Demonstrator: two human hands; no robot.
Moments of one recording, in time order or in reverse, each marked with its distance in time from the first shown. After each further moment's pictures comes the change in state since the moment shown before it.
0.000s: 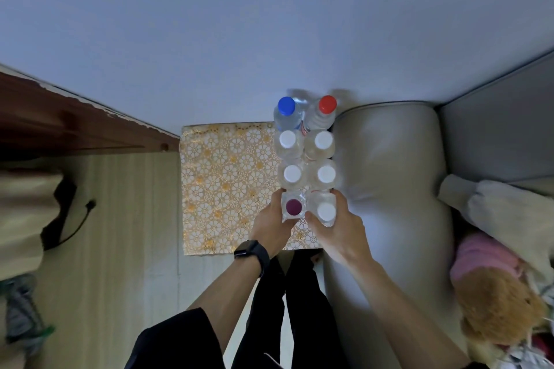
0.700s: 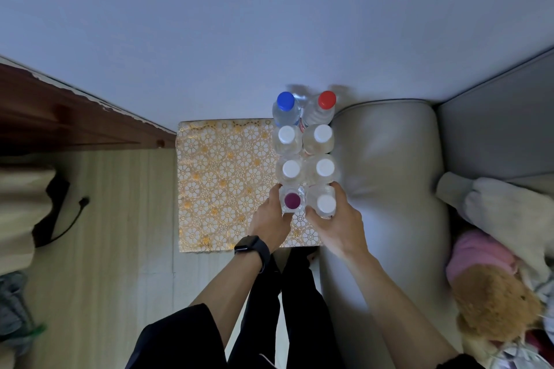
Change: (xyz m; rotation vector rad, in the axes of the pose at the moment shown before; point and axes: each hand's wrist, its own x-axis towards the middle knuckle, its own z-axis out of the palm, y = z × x) left_hand 0.002 -0.001 0.005 0.062 0.038 0.007; right_hand 0.008 0.004 0.005 0.104 0.038 0.011
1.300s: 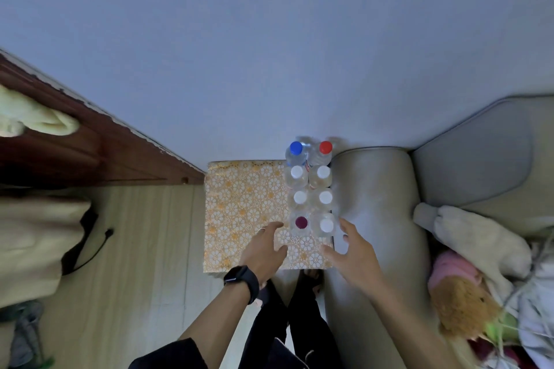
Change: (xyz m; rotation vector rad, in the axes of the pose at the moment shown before) left_hand -0.082 0.024 -0.090 0.098 -0.074 0.011; right_hand -0.083 -0.049 -0.064 -0.055 -0.104 -0.069
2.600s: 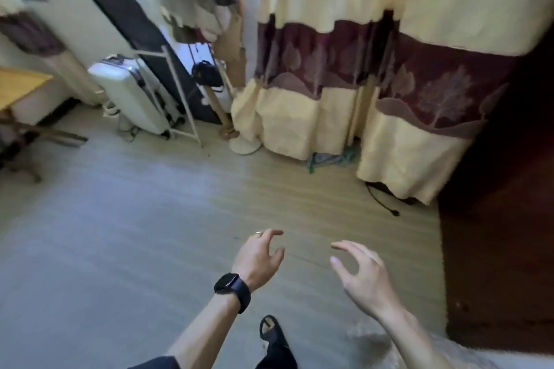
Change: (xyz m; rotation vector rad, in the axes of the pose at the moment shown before) left_hand -0.476 -0.178 0.044 -0.779 1.266 -1.138; right_hand -0.286 -0.222 0.309 -0.953 -1.177 -1.434
